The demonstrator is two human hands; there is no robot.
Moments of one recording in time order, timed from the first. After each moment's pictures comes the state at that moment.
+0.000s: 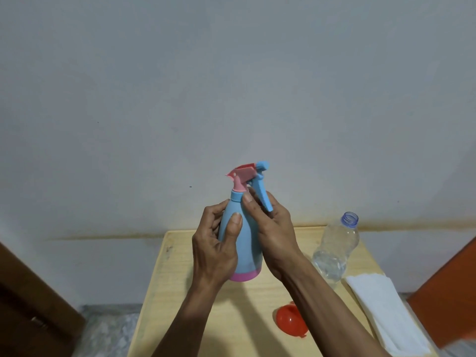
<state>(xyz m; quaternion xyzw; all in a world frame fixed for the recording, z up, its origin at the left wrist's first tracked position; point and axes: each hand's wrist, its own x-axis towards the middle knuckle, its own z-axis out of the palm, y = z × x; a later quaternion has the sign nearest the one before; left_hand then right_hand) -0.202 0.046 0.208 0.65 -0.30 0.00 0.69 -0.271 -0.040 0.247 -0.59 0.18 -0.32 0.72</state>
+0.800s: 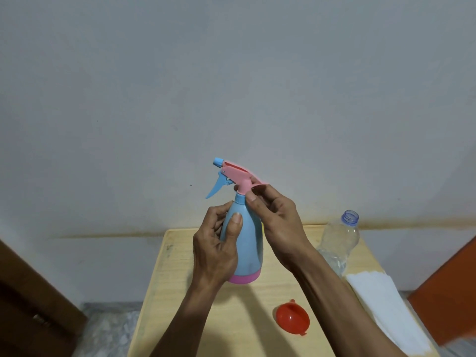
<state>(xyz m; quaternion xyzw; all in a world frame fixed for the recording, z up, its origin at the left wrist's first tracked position) -0.204 0.047 0.209 0.67 -0.30 -0.01 0.67 -0.278 -0.054 0.255 -0.65 0.14 -0.31 0.68</state>
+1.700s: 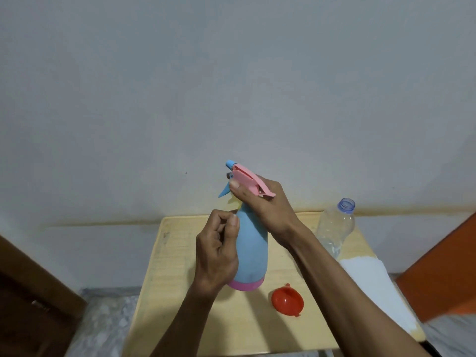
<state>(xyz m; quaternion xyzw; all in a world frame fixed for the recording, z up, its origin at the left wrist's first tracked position) -0.214 0.051 0.187 0.67 -0.35 -0.01 0.65 -0.269 -0.056 0.265 -0.71 0.17 -0.25 0.64</state>
